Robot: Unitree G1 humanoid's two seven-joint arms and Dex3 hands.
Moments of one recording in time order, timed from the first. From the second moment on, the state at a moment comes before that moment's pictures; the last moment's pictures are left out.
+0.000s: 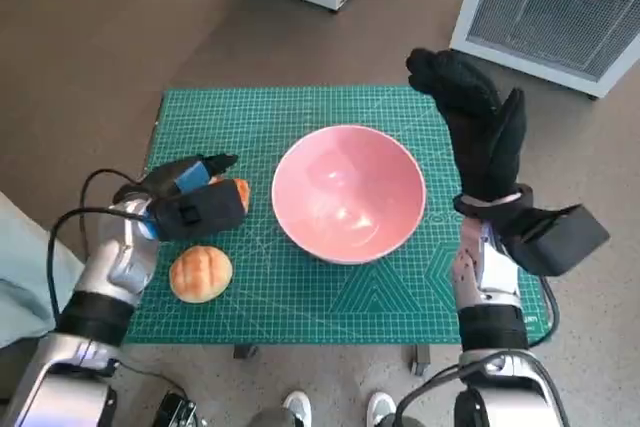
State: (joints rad) left arm -0.71 0.55 -0.33 0.69 0.58 0.11 -0.26; right arm -0.75 -0.05 -0.19 0.72 0.30 -0.74 0.49
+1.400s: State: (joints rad) left arm -0.64 0.62 -0.11 0.15 0.49 0.01 -0.20; right arm -0.75 -0.06 -0.20 0.71 0.35 -0.70 0.53
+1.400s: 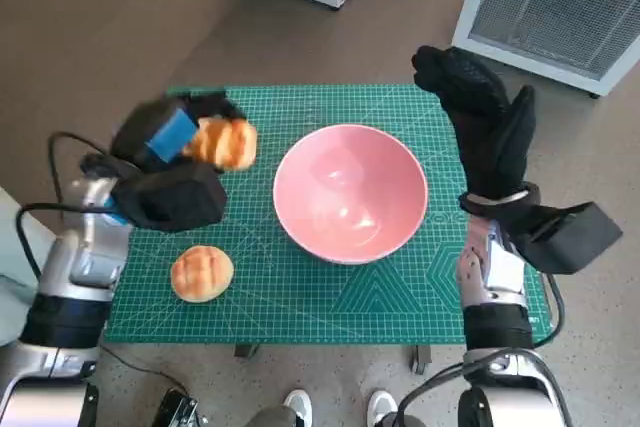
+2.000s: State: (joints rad) left arm -0.65 0.48 -0.21 -0.04 0.51 -0.03 -0.21; right arm -0.74 -0.07 -0.20 0.69 0.35 -0.69 0.54
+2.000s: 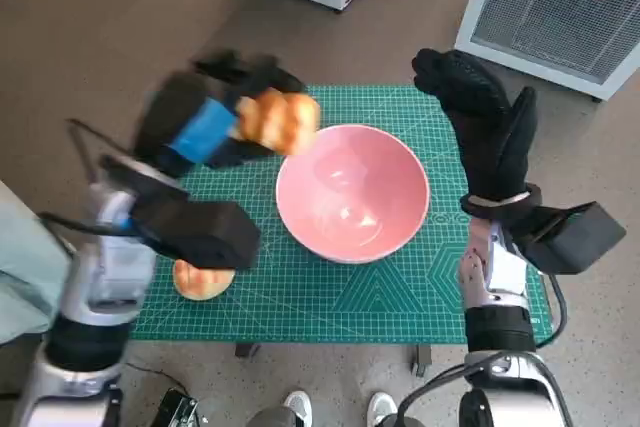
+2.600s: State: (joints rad) left arm -0.75 0.35 -0.35 0.30 0.56 -0.14 -0.23; right arm -0.72 -0.08 -0.19 0.68 0.35 -0.71 0.53
